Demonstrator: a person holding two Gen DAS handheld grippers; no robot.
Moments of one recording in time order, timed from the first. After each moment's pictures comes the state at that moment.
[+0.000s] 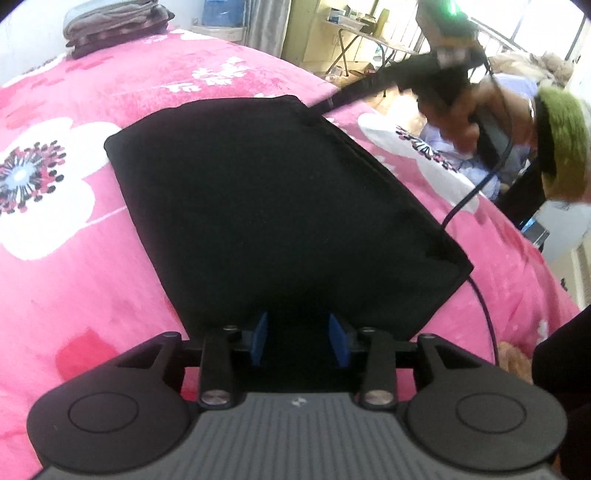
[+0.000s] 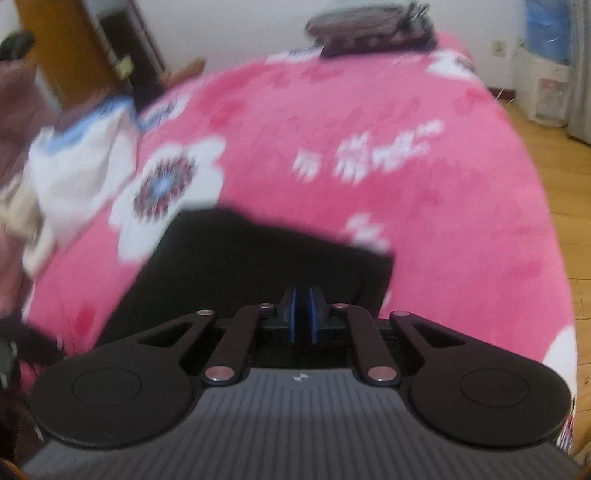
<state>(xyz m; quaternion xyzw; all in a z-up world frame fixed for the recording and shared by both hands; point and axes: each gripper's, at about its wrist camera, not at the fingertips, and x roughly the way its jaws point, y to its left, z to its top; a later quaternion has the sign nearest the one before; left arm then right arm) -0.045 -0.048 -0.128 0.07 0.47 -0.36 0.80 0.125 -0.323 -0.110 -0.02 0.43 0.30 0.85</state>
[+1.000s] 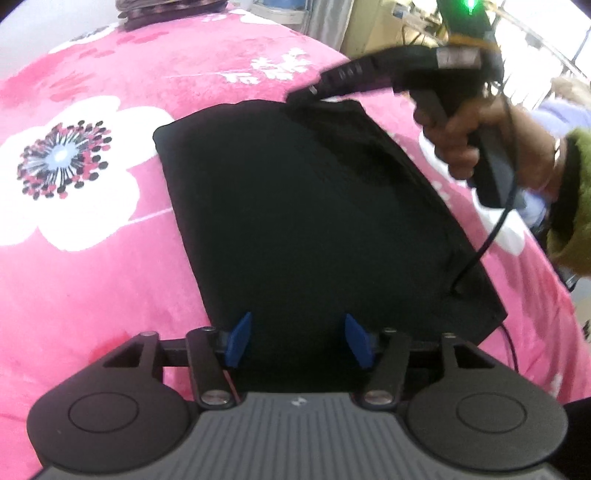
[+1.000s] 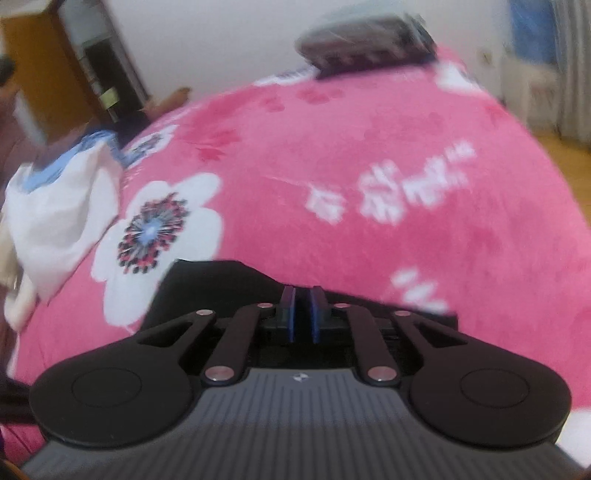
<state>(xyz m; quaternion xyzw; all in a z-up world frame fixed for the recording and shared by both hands) -0.016 -0.068 -0.119 0.07 0.52 -0.26 0.81 0.146 -0.256 -0.109 0.02 0.38 0.32 0.87</state>
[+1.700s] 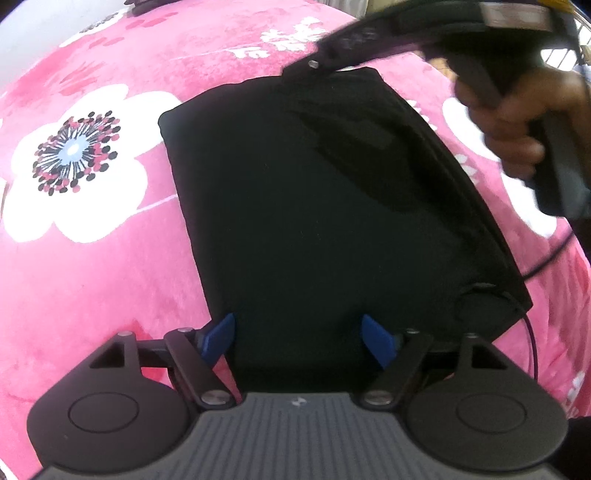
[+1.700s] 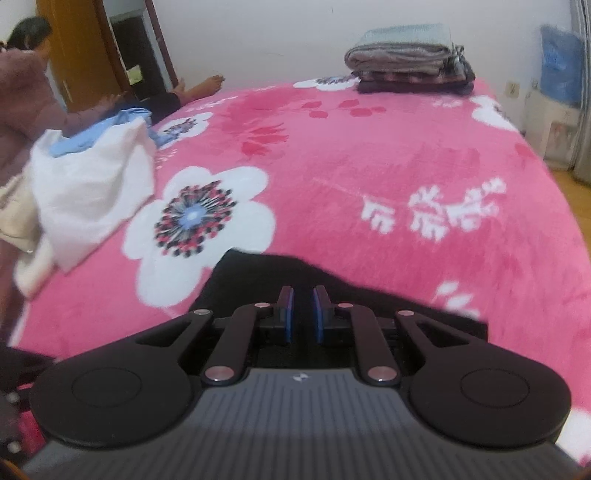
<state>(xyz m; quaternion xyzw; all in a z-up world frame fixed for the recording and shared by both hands) -0.008 -0.087 -0.119 0.12 0.56 -0.20 0.79 0.111 -0.236 -0.086 -0.01 0.38 0.33 0.86</state>
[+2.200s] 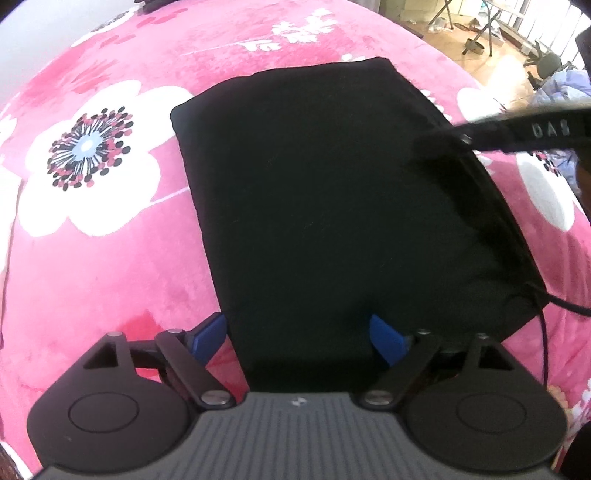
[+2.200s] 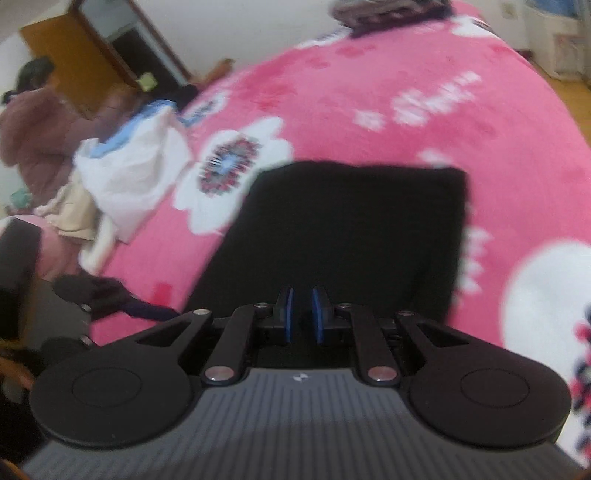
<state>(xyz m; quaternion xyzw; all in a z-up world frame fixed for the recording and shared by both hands) -0.012 -0.092 -0.121 0.14 0.57 -0.17 0.79 0.059 -0.315 -0.107 0.09 0.46 0.34 0.82</state>
